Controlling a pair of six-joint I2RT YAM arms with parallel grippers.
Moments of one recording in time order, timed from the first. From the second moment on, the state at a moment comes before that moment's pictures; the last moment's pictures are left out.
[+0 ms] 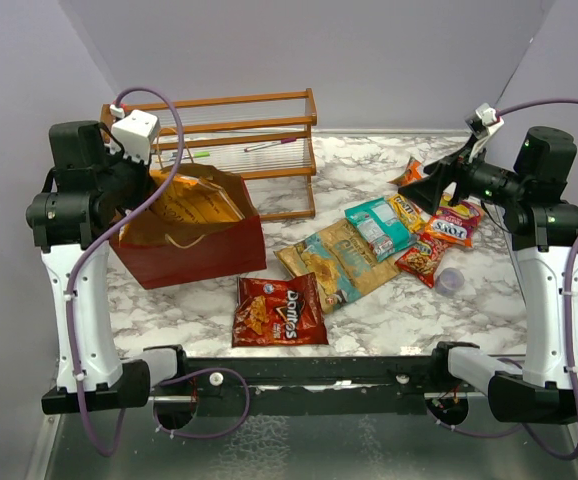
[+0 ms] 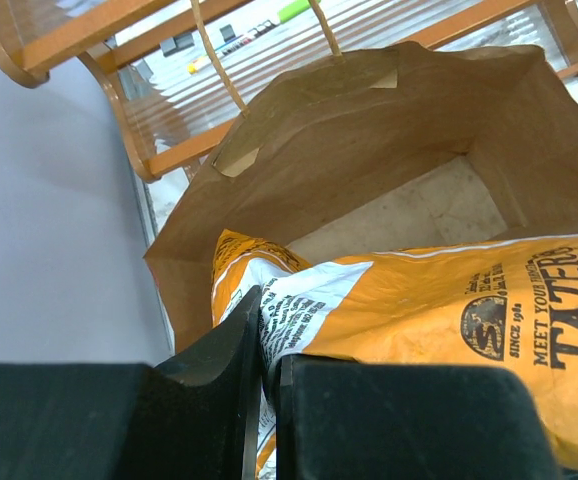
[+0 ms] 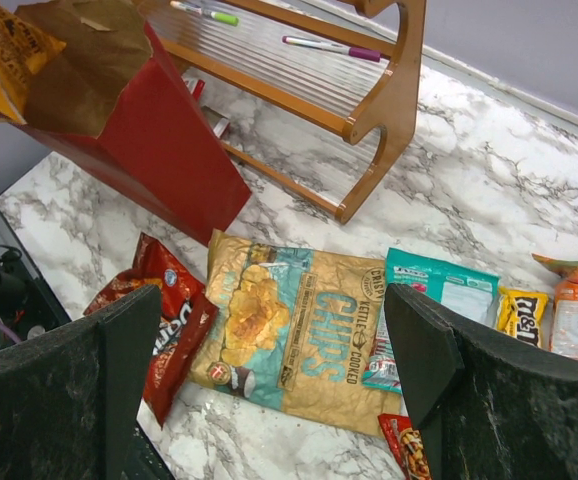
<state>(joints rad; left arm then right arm) 0.08 1.19 1.81 -1.22 0.19 0.33 -0.06 1.11 1.48 -0.73 -0.87 -0.08</state>
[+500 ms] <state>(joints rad) 0.10 1.27 1.80 -1.21 0.18 0.31 -0.06 1.11 1.47 -0.73 -0.89 -0.08</state>
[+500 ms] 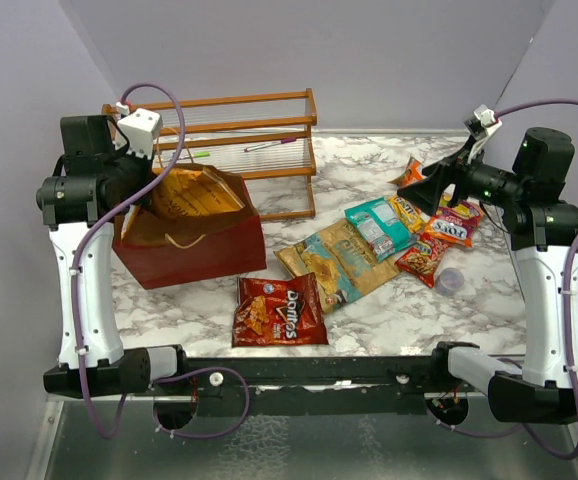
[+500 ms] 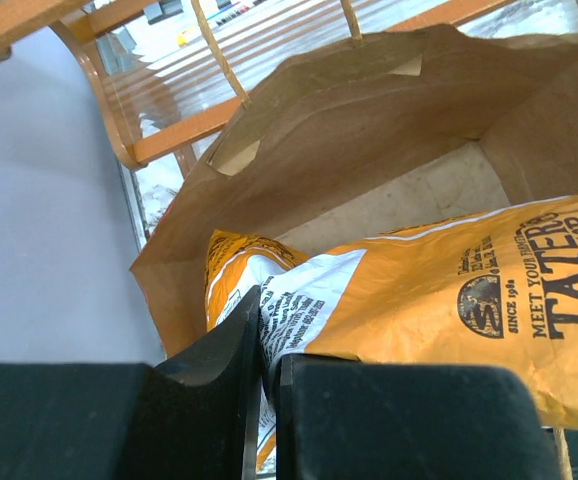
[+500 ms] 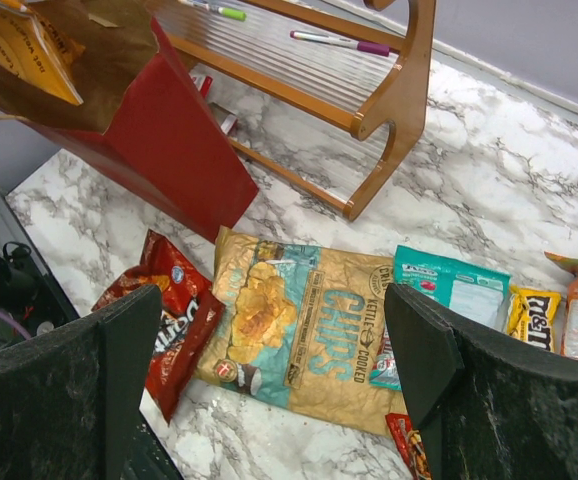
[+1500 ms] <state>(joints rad) -0.17 1.40 1.55 -1.18 0.04 0.50 -0.06 1.21 1.26 -0.77 -0.63 -0.30</state>
